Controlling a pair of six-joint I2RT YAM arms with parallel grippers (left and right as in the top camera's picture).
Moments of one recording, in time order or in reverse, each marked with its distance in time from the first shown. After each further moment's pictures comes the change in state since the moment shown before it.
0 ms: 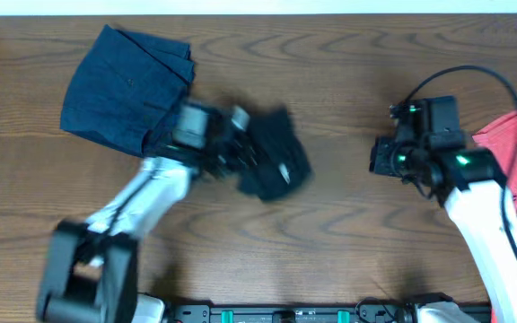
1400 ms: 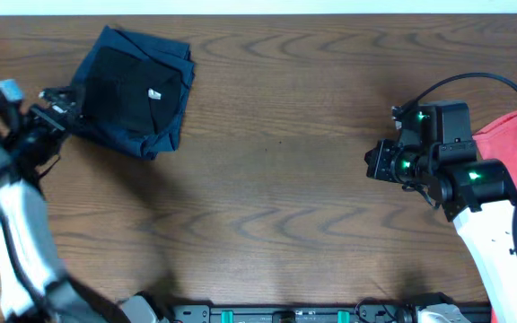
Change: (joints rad) left arm 0.913 -0.217 0.124 -0.053 0.089 0.105; right arm 0.015 -0.067 0.006 -0.040 -0.109 0.048
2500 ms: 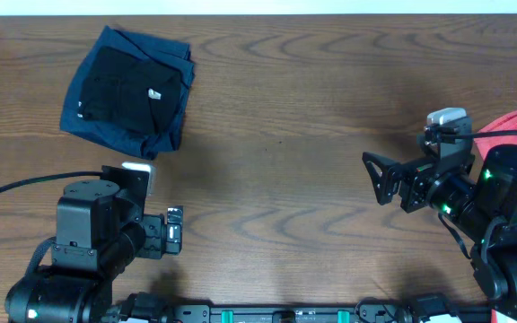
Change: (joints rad) left arm -0.824 -0.619 0.104 -0.999 -0.761 0.428; right arm 0.000 -0.371 0.056 0.046 -0.019 -0.288
